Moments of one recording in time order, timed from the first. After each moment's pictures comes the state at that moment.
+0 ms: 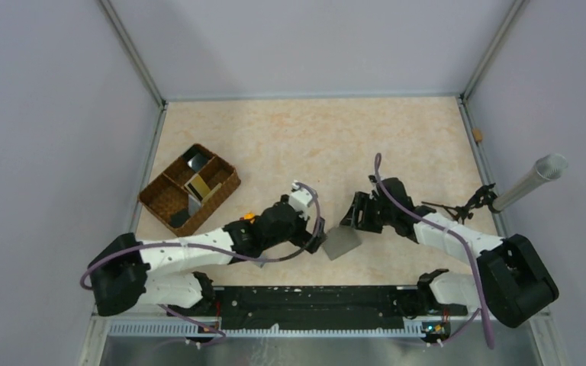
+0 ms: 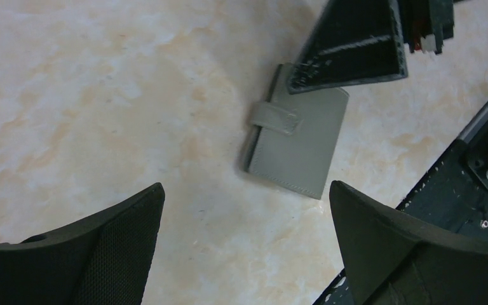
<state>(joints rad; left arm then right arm) -1.01 1.14 0.59 0.03 -0.12 -0.41 0.48 1.22 0.49 -0.11 -0.28 0.66</state>
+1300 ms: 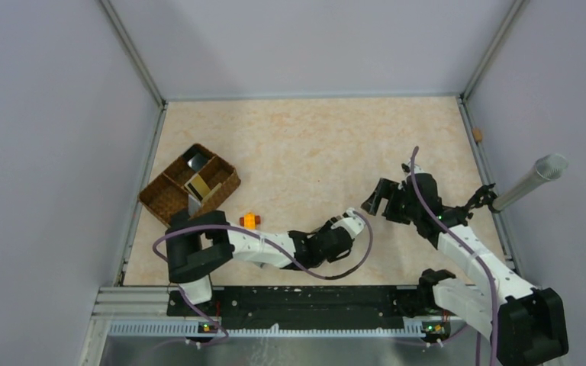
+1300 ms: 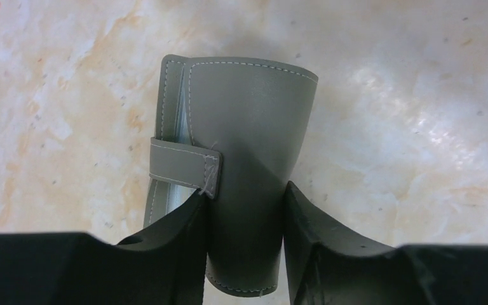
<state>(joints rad) -1.30 1.76 0.90 0.03 -0.44 -0.21 0.30 0.94 0.51 -0.30 -0.14 0.58</state>
